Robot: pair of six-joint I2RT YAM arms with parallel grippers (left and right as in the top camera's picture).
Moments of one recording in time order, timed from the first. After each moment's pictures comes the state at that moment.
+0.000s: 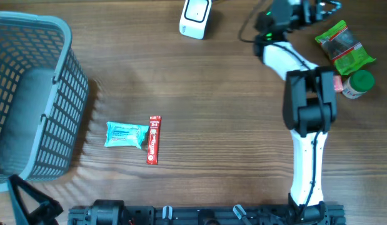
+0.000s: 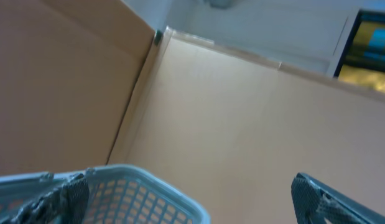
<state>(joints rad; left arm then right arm) -0.06 0.01 0.98 -0.53 -0.50 -0.18 0.18 2.43 1.77 1.13 1.51 -1.55</state>
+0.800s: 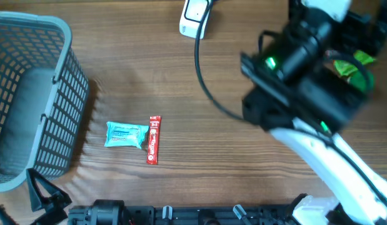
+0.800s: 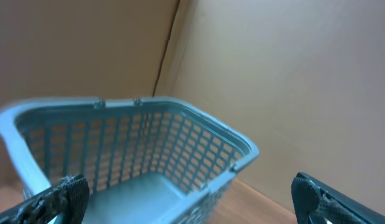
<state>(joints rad) -0.06 0.01 0.98 -0.87 -0.61 -0.31 0.79 1.54 1.77 1.19 1.51 -1.69</state>
